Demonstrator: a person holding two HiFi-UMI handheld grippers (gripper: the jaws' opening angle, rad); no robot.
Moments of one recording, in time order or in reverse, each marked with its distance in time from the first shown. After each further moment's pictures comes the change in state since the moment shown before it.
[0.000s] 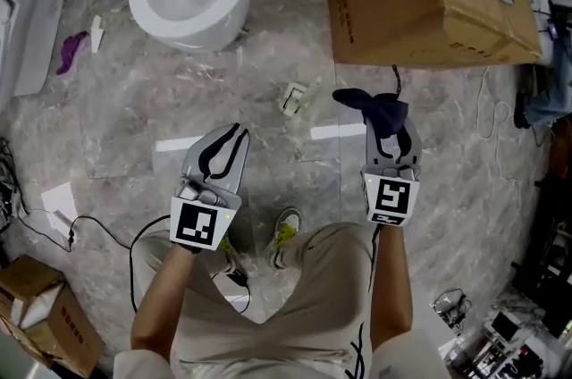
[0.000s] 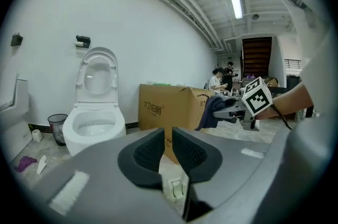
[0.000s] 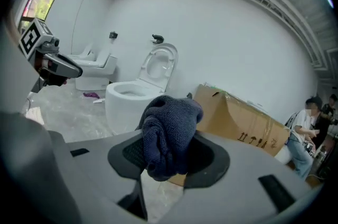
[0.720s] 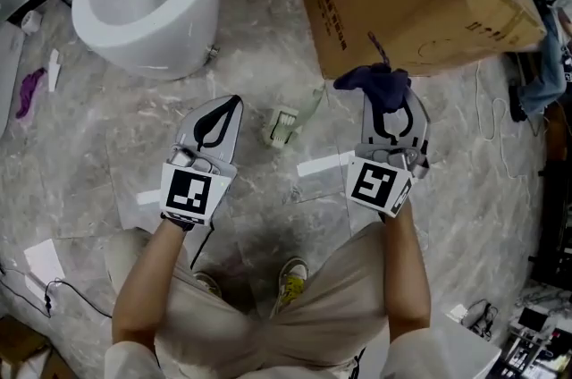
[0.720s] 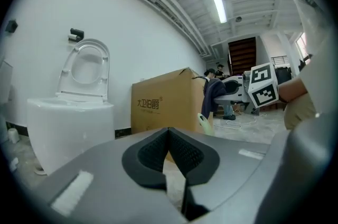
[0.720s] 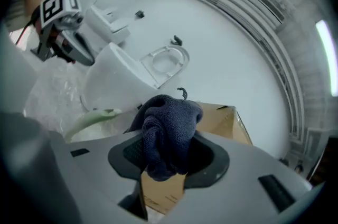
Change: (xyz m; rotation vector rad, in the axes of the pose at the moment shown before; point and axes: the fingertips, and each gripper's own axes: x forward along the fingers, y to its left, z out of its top) left arm 0.127 0.042 -0.137 0.122 -0.123 -0.099; right arm 0.089 0.017 -0.054 -0.476 -0.074 -0.308
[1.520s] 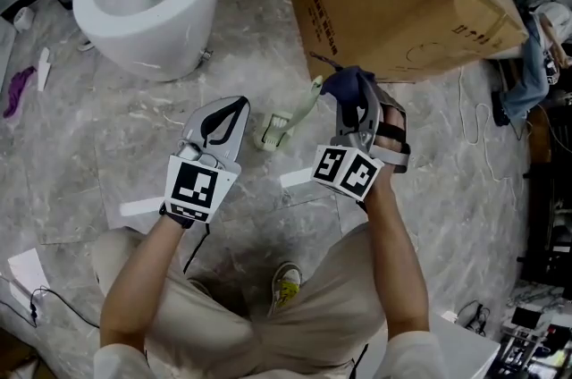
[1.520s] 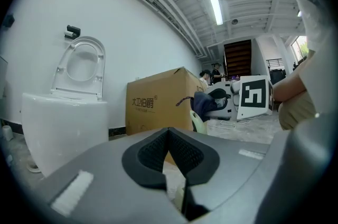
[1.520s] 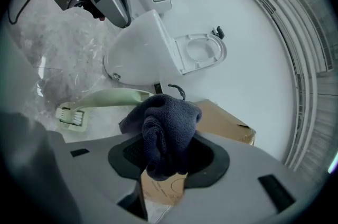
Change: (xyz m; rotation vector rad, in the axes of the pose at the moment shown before) left arm -0.001 -0.017 -0.006 -0.004 -0.009 -0.062; right arm 0.018 0.057 -0.009 -0.407 0.165 0.061
